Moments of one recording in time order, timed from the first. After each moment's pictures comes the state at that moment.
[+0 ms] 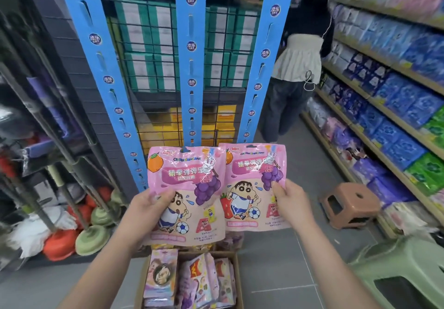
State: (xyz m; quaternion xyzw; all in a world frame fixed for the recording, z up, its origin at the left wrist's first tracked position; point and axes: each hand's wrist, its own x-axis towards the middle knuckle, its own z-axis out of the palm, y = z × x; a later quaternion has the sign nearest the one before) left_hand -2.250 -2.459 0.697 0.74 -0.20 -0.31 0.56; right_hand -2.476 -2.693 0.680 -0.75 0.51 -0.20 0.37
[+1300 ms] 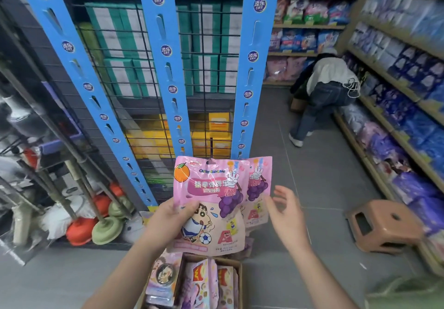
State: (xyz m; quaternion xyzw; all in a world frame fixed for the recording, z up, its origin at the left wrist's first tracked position) left_hand -2.301 -2.540 0.677 0.73 -0.17 -0.38 0.55; right_hand -2.480 -2.757 0.621 -0.72 0.44 -0.26 0.47
